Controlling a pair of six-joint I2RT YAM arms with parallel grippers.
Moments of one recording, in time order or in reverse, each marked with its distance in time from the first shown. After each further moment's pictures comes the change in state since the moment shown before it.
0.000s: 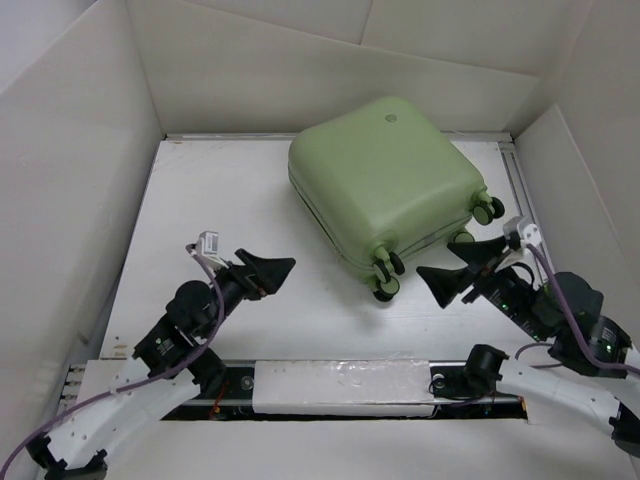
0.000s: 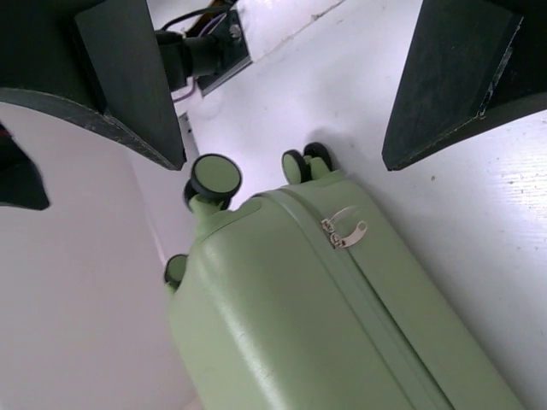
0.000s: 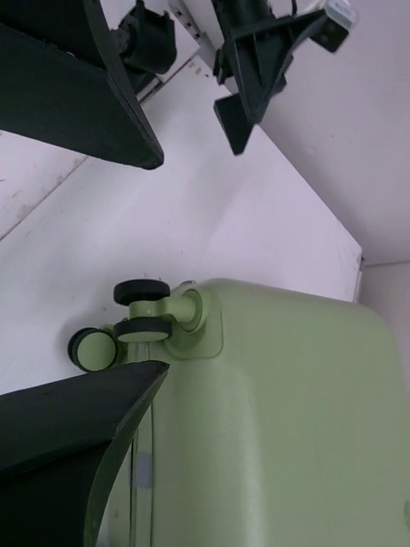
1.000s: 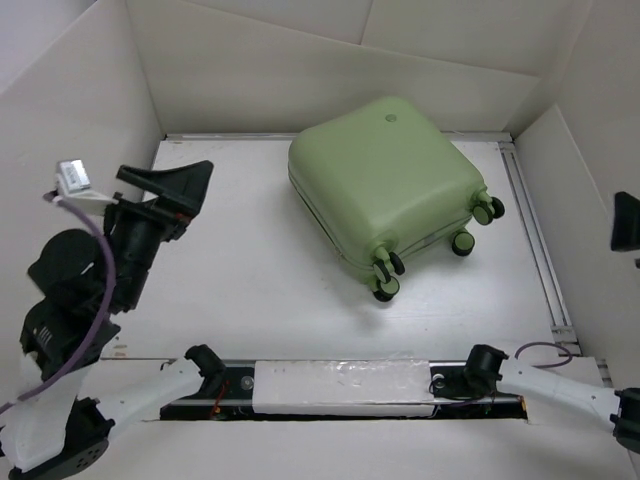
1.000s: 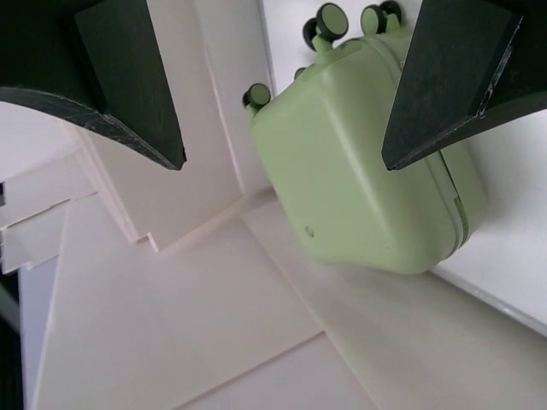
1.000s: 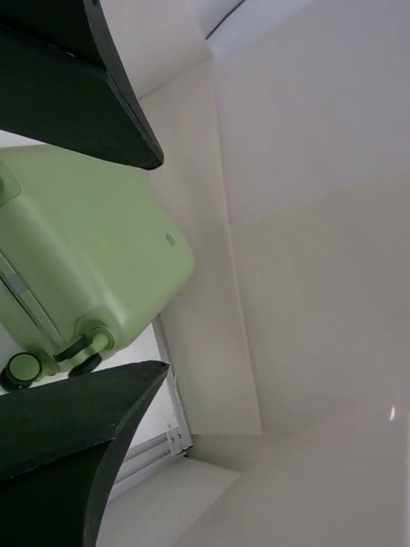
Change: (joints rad) left arm 0.000 0.420 1.085 -0.497 -0.377 0.034; right arm 0.017 0.034 0.592 0.066 0.671 -0.391
